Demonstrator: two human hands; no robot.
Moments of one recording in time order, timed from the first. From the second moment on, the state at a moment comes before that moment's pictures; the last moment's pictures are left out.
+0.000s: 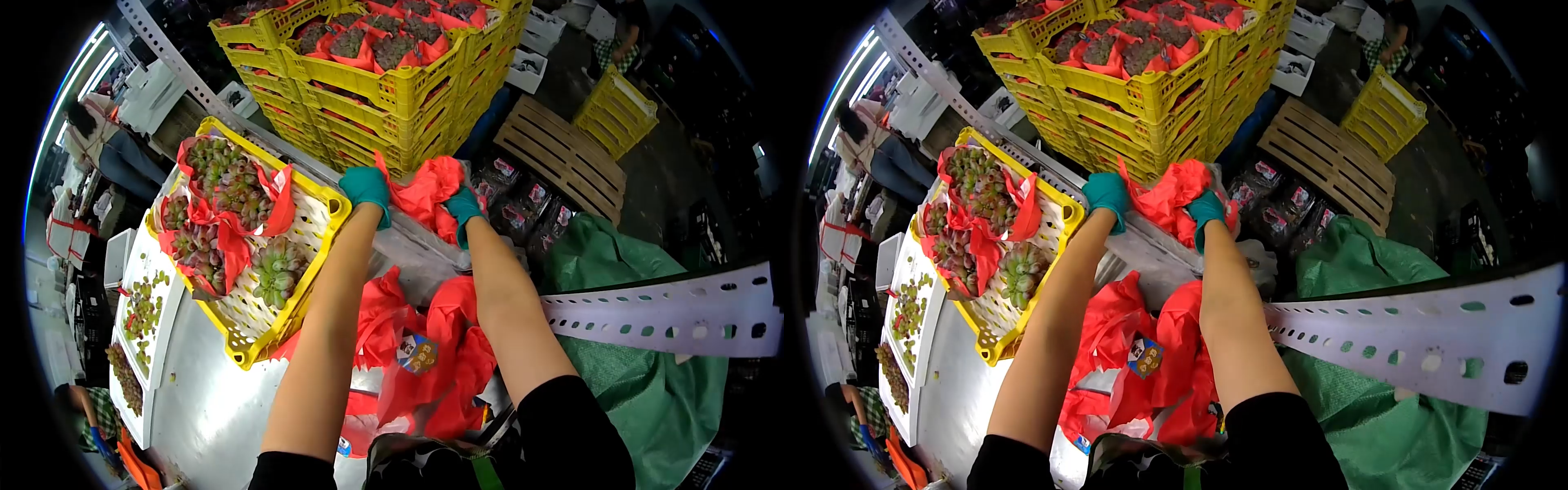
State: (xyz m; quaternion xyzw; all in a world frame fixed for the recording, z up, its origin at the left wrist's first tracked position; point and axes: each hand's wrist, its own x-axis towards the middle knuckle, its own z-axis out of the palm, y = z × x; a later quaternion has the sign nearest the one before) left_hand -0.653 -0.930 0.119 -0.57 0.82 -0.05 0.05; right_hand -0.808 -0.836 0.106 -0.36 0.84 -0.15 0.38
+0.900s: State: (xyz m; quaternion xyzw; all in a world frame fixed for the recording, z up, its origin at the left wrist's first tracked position) left_hand -0.647 -0.909 0.166 -0.63 0.71 0.23 -0.22; right_hand -0.758 -0.890 0.088 -0.43 0.76 -0.15 0.46
